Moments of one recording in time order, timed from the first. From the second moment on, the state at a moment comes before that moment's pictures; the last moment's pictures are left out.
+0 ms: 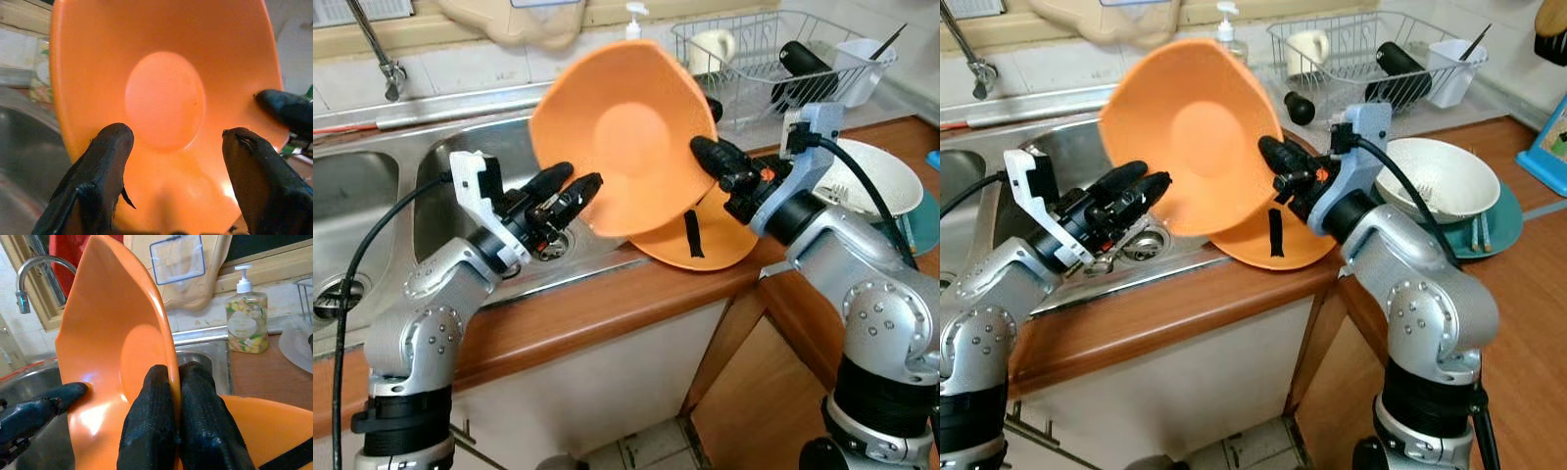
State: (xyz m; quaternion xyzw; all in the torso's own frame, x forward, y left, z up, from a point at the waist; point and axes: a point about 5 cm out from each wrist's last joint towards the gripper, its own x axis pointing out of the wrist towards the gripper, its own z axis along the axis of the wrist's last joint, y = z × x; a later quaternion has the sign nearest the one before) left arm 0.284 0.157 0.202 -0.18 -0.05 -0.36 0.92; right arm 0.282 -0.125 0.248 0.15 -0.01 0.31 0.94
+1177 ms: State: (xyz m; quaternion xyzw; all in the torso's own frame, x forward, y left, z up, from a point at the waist) left arm 0.291 0.163 0.198 -0.22 -0.06 -0.33 0.92; right arm 0.280 -0.128 0.246 0.20 -0.02 0.30 0.93
